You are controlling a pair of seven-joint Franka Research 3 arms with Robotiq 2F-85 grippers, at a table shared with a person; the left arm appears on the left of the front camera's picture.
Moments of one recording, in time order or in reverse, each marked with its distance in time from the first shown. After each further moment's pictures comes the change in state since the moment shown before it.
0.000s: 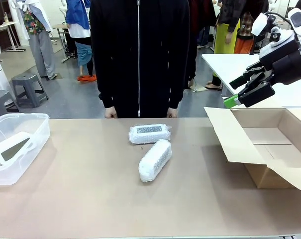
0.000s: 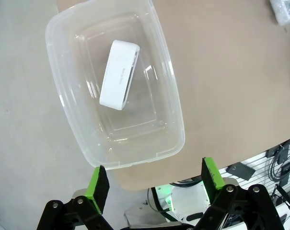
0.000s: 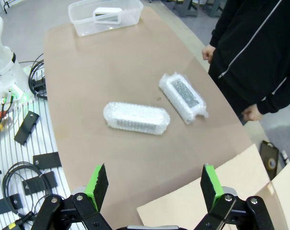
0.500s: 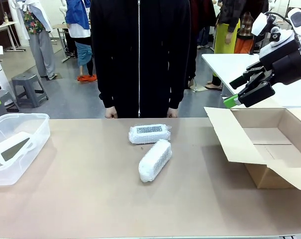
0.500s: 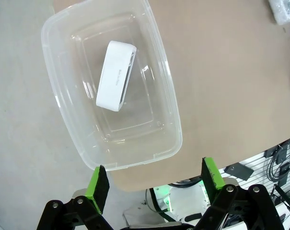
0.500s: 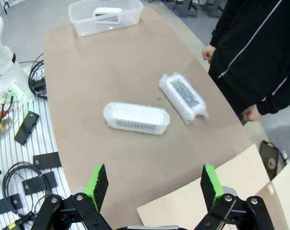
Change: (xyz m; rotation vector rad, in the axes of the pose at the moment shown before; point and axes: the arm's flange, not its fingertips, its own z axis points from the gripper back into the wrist) left arm 0.002 -0.002 -0.003 -0.009 0.002 0.001; right arm 0.000 0.000 0.000 0.000 0.000 0.000
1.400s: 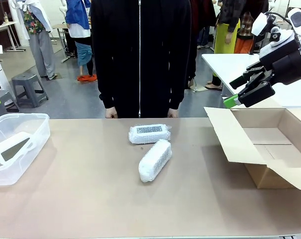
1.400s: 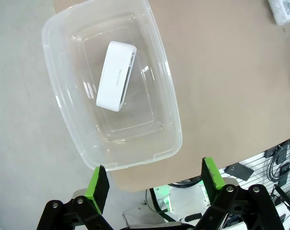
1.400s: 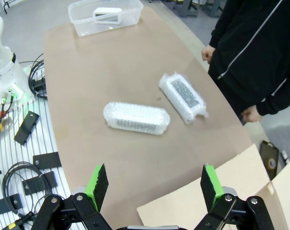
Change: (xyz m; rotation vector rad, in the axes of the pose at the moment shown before) left arm 0.000 0.000 0.001 0.000 -0.002 0.000; right arm 0.000 0.000 0.000 0.000 0.000 0.000
